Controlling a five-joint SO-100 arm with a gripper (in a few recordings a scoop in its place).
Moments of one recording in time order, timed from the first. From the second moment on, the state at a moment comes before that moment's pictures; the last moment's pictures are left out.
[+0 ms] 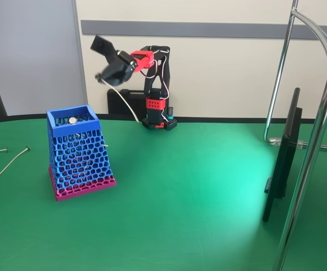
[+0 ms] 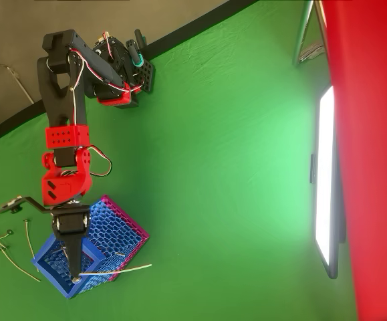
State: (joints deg) arm 20.5 110.2 110.1 -7.6 -35.3
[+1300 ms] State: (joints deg) arm 30.1 109.2 125.1 -12.7 -70.1
